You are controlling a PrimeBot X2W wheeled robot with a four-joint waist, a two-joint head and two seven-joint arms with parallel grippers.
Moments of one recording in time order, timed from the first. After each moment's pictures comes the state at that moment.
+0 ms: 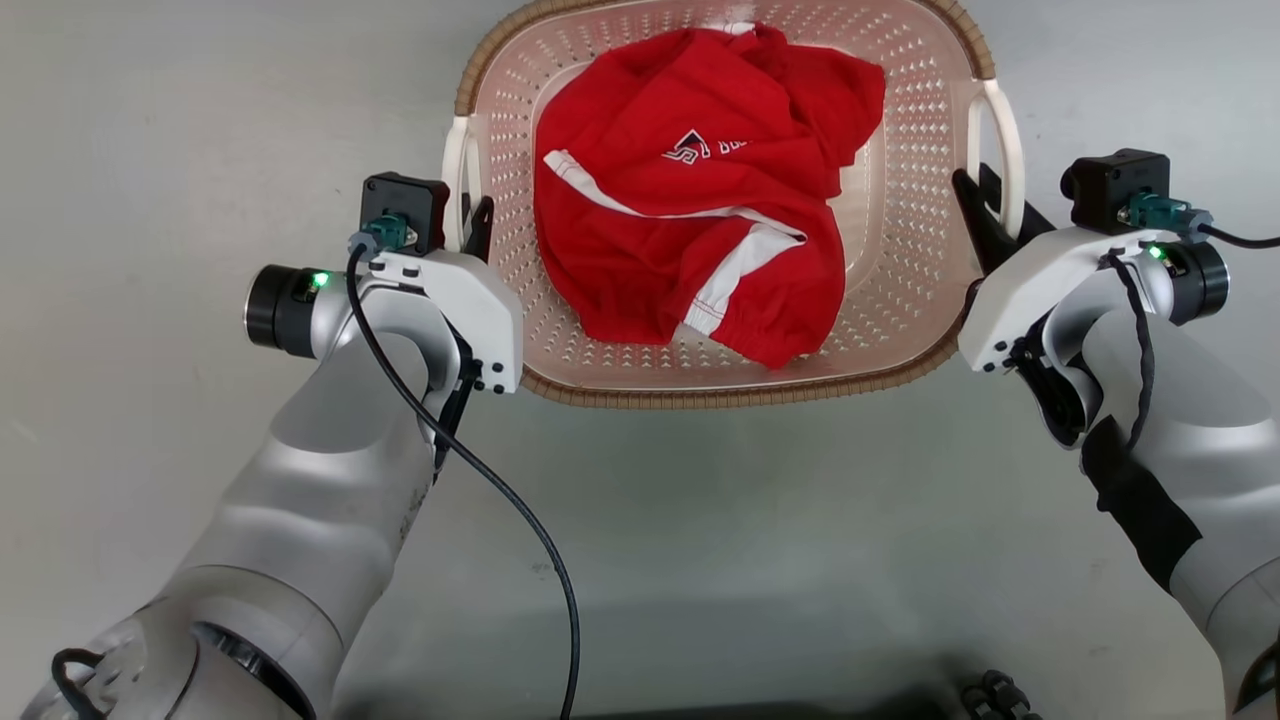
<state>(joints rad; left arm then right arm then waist) -1.08 0.05 -0.99 1.25 -0.88 0.02 -0.24 -0.95 -0.02 0.87 1.03 0.83 0.13 -0.25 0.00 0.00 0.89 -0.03</state>
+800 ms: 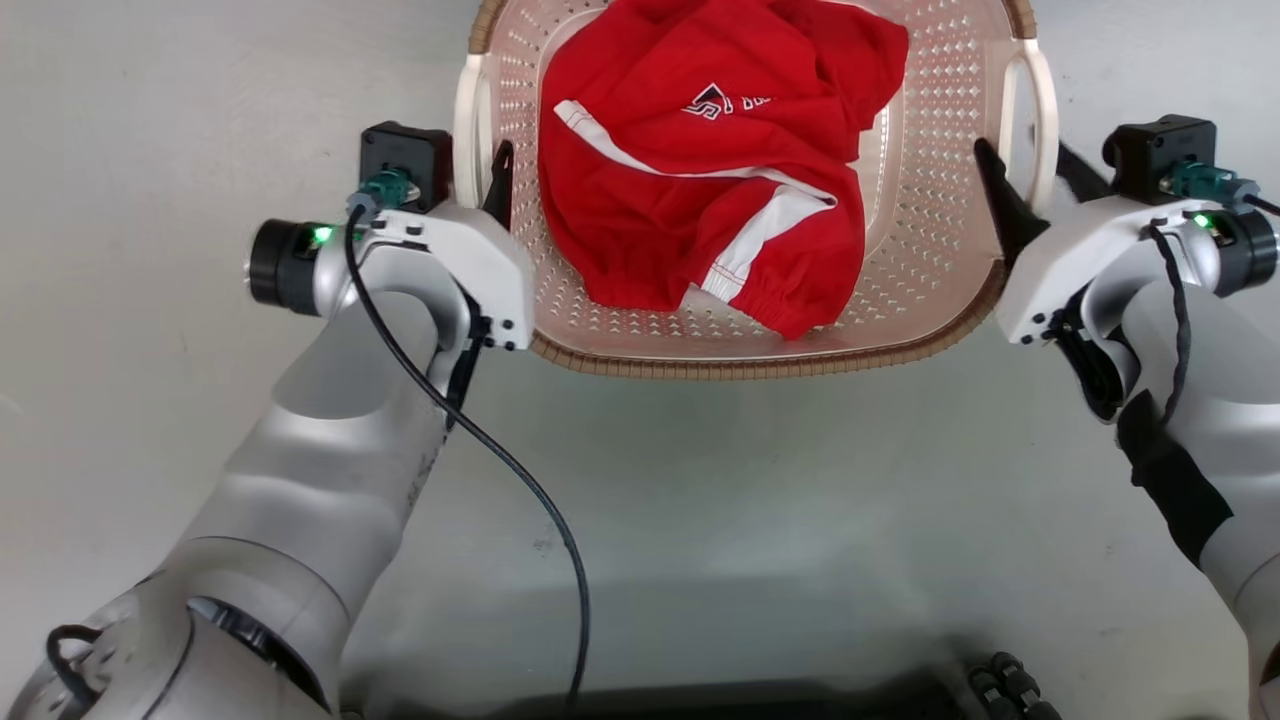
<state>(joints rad) -1.14 0.04 -0.96 1.24 -0.88 0.04 -0.27 -0.98 -0.04 0.80 1.06 0.74 0.13 -0.26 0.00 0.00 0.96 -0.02</state>
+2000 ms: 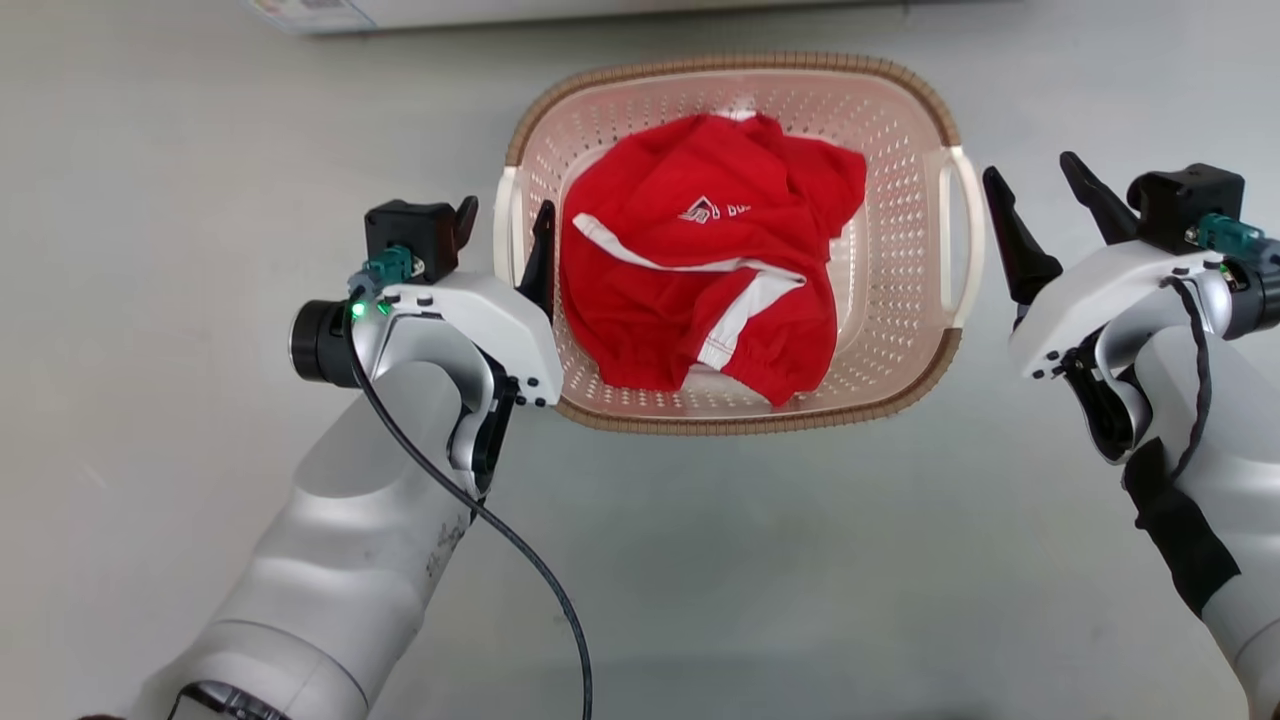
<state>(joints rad) -0.96 0.04 -0.76 1.04 -0.80 0.05 -0.26 -0.84 -0.06 0.56 0.91 0.57 0.13 -0.26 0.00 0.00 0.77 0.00</state>
